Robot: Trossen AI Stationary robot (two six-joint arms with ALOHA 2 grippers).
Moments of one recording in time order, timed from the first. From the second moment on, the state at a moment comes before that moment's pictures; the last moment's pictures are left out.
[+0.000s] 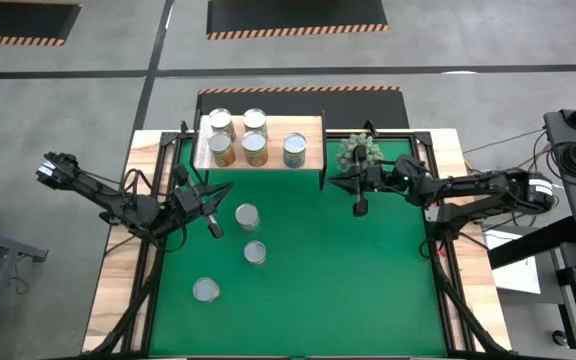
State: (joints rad) left arm -0.46 0.89 0.69 0.32 -1.02 0.35; right arm -0.35 1.20 0.41 0.97 -0.38 -0.18
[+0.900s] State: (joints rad) left arm -0.46 0.90 0.69 0.31 -1.02 0.28; right arm -0.35 0.70 0.17 0.82 -0.37 -0.21
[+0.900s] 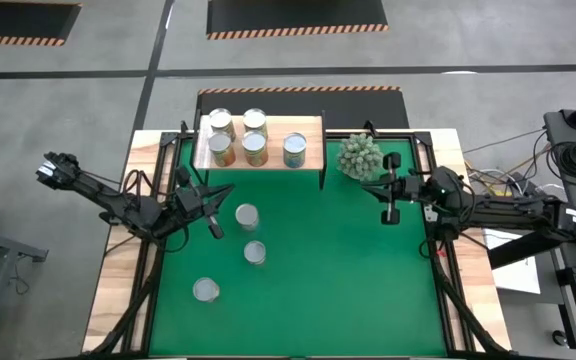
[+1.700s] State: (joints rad) left arm -0.46 1.19 0.69 -0.55 -0.76 -0.64; right arm -0.35 0.86 0.32 0.52 -0.24 -0.13
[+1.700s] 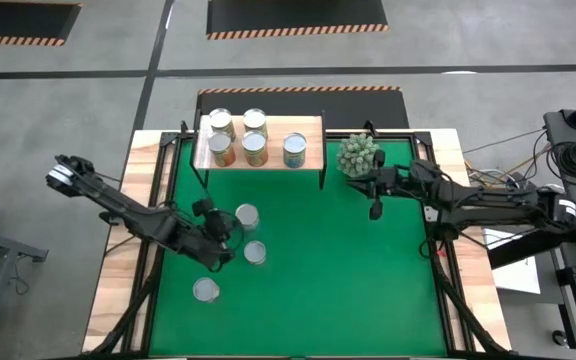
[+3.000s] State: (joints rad) left arm -0.35 1.50 0.77 -0.26 -0.82 -0.30; right arm -0.33 0.97 0.46 0.22 -0.24 -0.14
